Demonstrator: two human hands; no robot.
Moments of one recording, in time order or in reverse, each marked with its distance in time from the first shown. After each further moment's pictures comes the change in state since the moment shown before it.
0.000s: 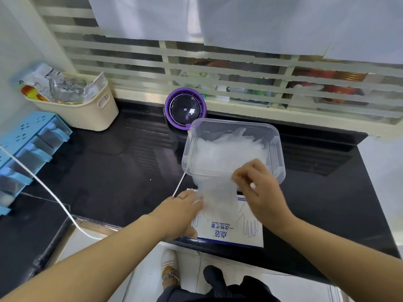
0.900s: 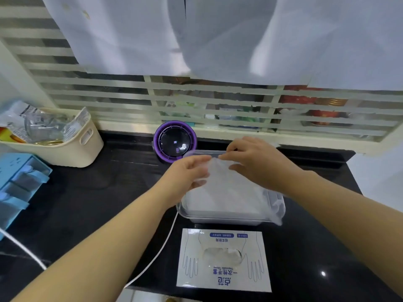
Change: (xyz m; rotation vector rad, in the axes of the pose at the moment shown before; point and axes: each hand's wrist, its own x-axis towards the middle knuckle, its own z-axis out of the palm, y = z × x) left_hand 0.062 -0.036 -0.125 -1.550 0.362 -0.184; right_hand 0.130 -0.006 -0.054 -0.758 -0.321 -0.343
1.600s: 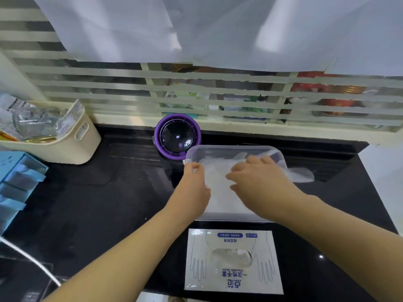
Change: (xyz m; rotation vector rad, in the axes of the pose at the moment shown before) left_hand 0.002 -0.025 0.009 0.866 0.104 0.092; right_hand -0.001 -0.048 0.016 -0.150 -0.301 0.248
